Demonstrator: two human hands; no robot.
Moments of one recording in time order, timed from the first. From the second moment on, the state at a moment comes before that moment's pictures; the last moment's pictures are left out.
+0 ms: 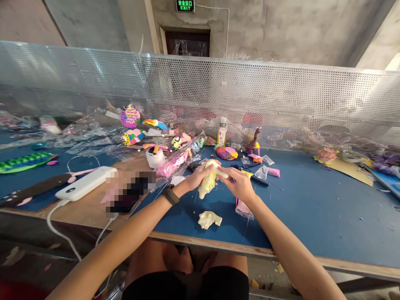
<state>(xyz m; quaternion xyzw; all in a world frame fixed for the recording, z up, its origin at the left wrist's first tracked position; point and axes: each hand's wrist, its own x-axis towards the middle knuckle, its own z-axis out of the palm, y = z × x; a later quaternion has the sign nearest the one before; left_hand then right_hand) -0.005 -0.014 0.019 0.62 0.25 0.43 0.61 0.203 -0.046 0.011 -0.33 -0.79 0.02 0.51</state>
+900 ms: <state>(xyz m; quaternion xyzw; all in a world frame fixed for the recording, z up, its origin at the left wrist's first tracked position) -0.007 -0.024 0.026 0.66 0.26 0.45 0.54 0.192 -0.051 0.008 -0.35 -0.71 0.29 0.53</state>
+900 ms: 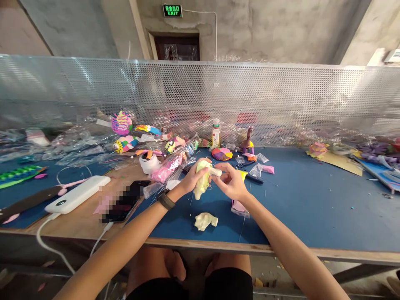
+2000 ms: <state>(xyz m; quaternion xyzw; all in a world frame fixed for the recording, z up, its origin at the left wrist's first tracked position) -0.006 -0.011 0.015 0.66 0.27 0.51 0.48 0.184 -0.050 0.020 -0.35 -0.62 0.44 0.55</state>
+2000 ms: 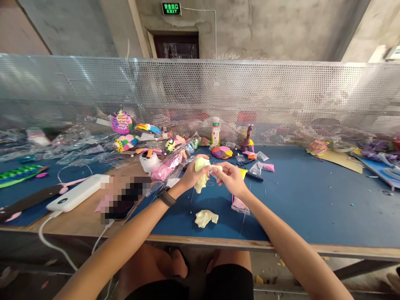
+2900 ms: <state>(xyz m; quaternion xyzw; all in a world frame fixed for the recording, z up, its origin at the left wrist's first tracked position) -0.005 -0.013 0.018 0.62 0.25 0.50 0.55 0.189 -0.053 0.021 -0.36 -0.65 0.32 0.59</state>
